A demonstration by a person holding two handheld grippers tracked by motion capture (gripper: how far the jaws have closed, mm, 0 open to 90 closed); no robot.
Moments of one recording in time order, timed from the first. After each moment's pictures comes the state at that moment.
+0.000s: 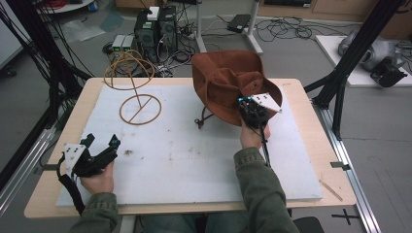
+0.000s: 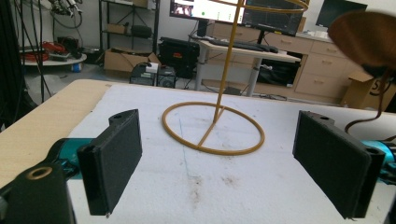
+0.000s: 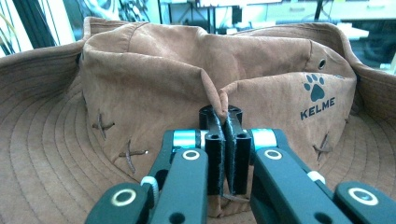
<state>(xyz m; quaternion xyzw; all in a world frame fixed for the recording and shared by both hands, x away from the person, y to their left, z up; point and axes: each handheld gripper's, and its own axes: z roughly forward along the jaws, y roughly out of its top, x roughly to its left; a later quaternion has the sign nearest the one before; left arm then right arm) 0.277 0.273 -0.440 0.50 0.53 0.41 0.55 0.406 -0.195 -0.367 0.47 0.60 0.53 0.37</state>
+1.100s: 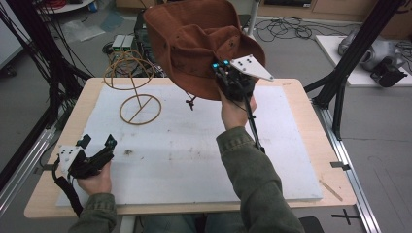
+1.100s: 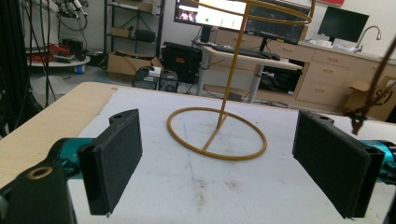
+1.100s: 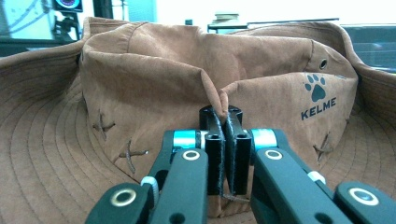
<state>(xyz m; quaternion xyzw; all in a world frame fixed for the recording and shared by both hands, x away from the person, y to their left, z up) 0.271 0.280 -0.437 0.48 0.53 0.42 0.56 0.381 -0.121 -0.238 0.37 0.60 0.61 0.36</state>
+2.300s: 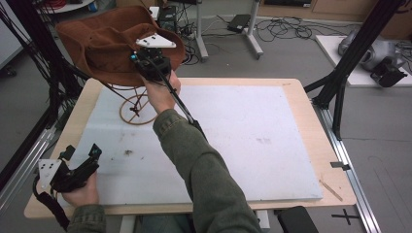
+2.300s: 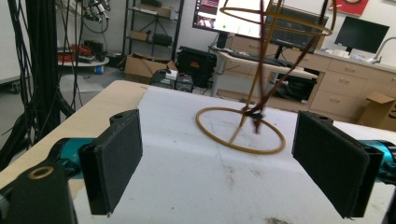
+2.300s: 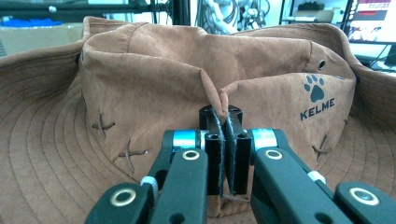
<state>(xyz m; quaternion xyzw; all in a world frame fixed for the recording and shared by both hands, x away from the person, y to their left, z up) 0.235 0.304 -0.439 0.46 0.55 0.43 0.55 0.439 0.064 -0.232 0.31 0.69 0.60 0.25</state>
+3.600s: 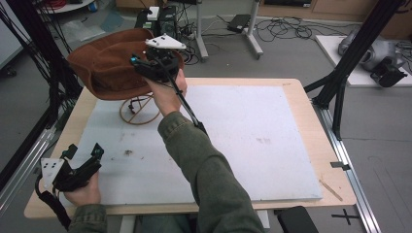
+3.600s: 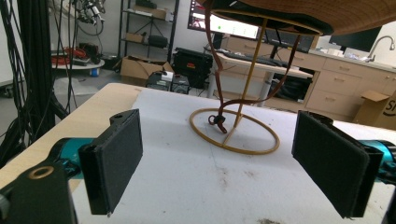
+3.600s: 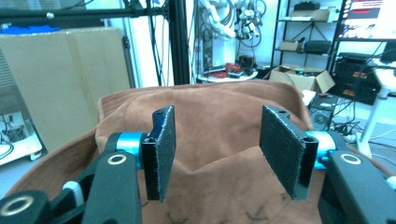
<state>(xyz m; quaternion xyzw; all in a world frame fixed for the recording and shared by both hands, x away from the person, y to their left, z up) 0.237 0.300 -0.438 0.46 0.54 0.43 0.55 0.435 0.041 -0.229 0.33 0.68 0.60 0.26</state>
